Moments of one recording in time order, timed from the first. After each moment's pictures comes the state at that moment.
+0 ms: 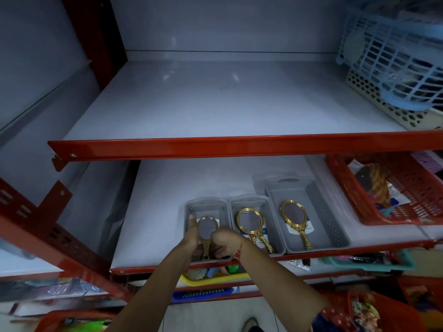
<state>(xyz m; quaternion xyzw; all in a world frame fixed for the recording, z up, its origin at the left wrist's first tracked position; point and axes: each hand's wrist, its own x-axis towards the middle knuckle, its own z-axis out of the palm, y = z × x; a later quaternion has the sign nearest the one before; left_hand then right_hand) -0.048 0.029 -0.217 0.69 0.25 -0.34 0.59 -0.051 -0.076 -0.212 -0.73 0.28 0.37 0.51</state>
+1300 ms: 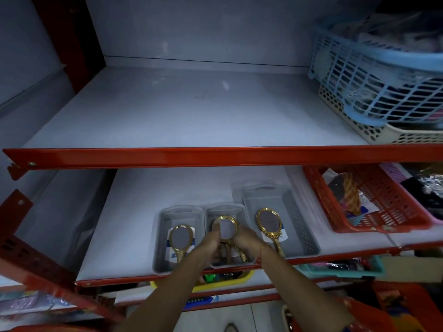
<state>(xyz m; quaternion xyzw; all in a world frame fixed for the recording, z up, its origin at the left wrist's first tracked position) -0.057 -0.083 -0.208 0.66 0.19 -0.40 0.61 -0.067 -0.189 -0.203 -0.86 0.25 0.25 0.36</state>
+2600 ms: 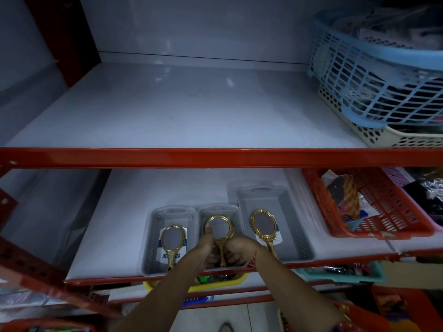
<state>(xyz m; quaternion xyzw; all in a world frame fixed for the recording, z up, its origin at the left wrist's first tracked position) -0.056 -0.098 -0.229 0.64 0.25 -0.41 0.60 -0.073 -0.203 -0.188 -0.77 0.27 0.40 0.43</state>
